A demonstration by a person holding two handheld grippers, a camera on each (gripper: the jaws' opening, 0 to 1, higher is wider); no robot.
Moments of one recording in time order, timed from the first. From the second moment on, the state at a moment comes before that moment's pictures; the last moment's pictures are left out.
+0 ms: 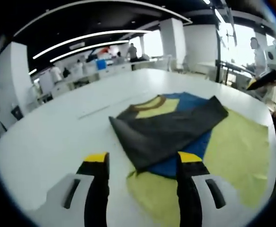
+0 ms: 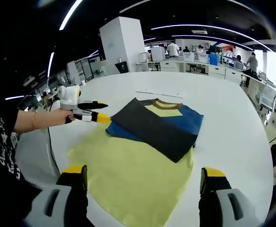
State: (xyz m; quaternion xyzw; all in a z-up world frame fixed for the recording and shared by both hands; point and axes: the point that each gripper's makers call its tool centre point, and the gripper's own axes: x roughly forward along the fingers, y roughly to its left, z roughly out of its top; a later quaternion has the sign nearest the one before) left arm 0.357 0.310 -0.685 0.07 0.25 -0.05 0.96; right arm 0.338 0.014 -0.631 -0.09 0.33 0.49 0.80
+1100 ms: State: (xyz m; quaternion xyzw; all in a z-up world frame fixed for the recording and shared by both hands) left arm 0.360 0.318 -0.713 0.15 0.28 -0.05 0.95; right arm 0.348 0.010 -0.638 -0.09 0.34 0.47 0.81
